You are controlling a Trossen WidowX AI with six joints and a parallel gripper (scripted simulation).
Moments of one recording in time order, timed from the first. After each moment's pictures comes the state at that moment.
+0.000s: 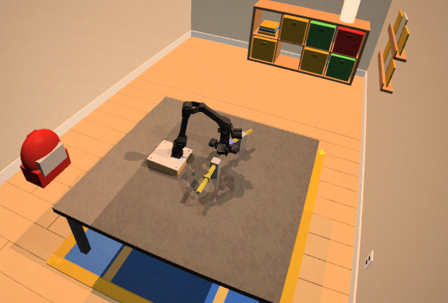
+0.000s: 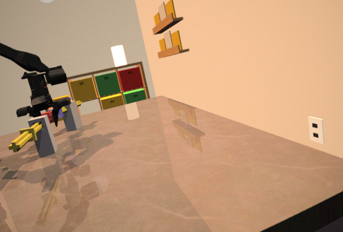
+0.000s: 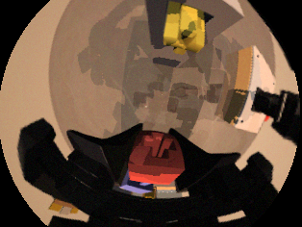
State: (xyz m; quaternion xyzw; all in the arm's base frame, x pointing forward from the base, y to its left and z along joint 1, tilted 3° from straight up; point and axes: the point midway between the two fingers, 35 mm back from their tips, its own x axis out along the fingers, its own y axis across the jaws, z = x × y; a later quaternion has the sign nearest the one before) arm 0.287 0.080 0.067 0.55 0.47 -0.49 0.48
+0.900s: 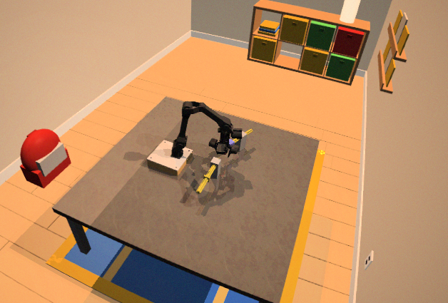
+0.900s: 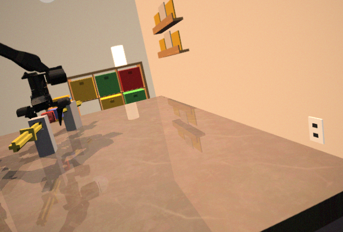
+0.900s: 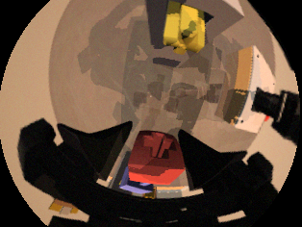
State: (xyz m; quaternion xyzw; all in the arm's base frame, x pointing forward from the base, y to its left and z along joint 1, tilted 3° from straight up) arm 0.287 0.080 0.067 0.55 0.47 -0.49 0.48
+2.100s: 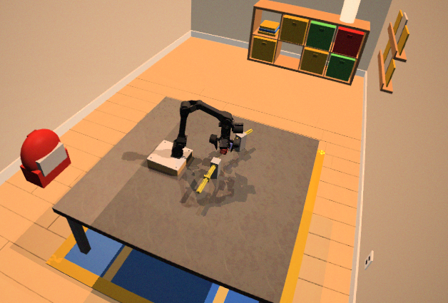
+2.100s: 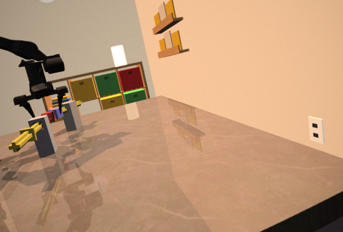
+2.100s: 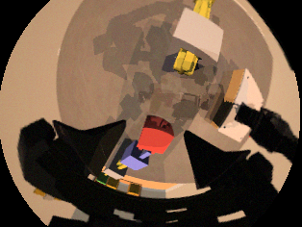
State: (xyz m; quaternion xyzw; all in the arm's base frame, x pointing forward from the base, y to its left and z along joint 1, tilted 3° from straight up) arm 0.286 0.077 0.112 0.51 0.51 -0.45 0.52
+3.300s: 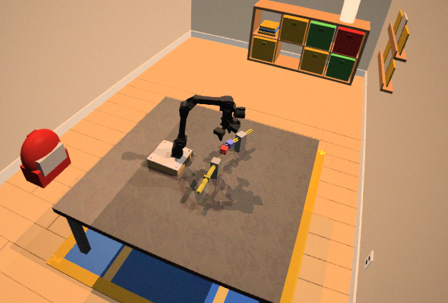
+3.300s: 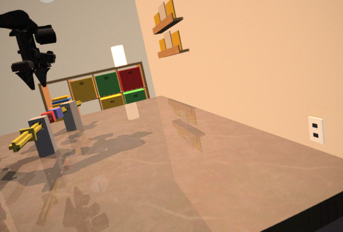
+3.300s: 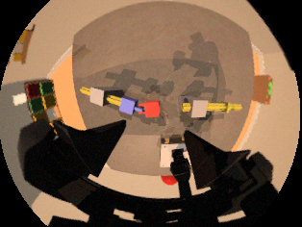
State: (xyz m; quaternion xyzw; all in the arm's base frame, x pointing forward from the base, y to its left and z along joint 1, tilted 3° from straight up) arm 0.276 0.073 0.223 0.14 0.67 -0.10 0.72
